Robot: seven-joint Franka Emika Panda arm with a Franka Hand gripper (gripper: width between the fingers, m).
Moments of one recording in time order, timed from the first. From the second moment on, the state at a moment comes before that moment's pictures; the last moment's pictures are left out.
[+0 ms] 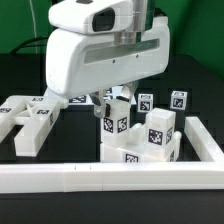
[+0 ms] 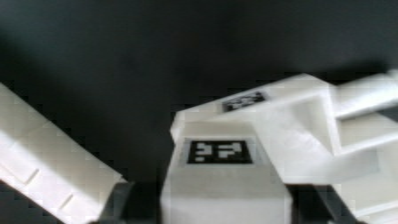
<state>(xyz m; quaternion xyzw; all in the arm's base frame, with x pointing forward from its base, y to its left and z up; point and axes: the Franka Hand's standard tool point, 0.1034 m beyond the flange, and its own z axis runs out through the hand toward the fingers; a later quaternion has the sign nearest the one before) 0.595 -0.002 0.075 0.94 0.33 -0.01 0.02</state>
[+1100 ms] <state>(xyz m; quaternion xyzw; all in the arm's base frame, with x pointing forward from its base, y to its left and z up) 0.595 -0.001 0.073 0.98 -0.21 0.00 -0.01</state>
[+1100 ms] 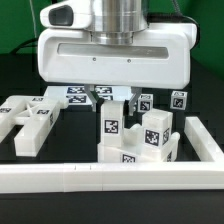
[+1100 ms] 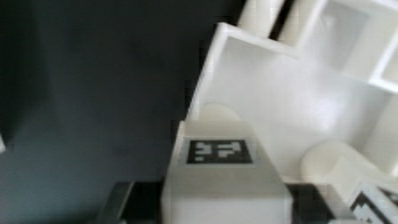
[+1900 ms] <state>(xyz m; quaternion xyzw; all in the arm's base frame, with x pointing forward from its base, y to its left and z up) 0.596 0.001 0.075 0.98 -0.20 0.00 -0.01</state>
